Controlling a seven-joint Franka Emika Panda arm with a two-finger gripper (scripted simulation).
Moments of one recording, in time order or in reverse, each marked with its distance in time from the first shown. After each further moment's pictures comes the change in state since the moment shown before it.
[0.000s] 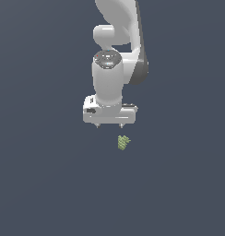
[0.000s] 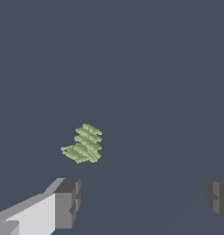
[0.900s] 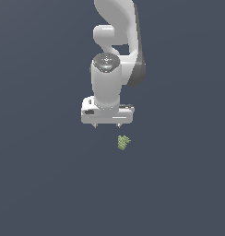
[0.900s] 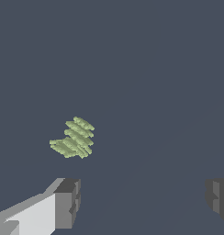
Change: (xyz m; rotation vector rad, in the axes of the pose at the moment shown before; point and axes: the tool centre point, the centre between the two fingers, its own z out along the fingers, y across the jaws) arm -0.005 0.011 0.008 -0.026 -0.021 -0.049
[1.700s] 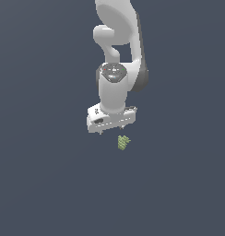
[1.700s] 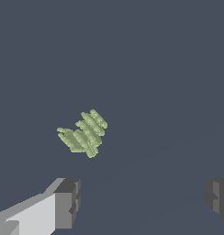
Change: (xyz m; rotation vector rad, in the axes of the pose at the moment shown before) arm 0.005 -0.019 0.023 -0.001 -0.004 -0.278
